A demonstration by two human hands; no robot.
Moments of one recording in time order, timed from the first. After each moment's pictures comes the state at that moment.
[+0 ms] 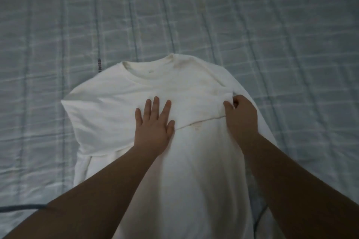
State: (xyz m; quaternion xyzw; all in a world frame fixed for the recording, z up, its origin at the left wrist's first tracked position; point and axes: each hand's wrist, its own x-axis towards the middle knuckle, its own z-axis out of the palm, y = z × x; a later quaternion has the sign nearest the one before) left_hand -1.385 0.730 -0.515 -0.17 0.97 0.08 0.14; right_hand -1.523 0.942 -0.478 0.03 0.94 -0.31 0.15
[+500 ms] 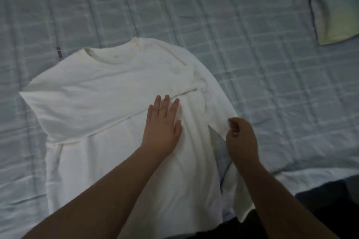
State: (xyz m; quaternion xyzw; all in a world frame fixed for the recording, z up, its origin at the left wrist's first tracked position) left_hand -1.367 0.838 -0.480 -0.04 0.98 0.20 0.08; right_hand -1.402 1.065 -0.448 0.11 0.93 -0.33 0.10
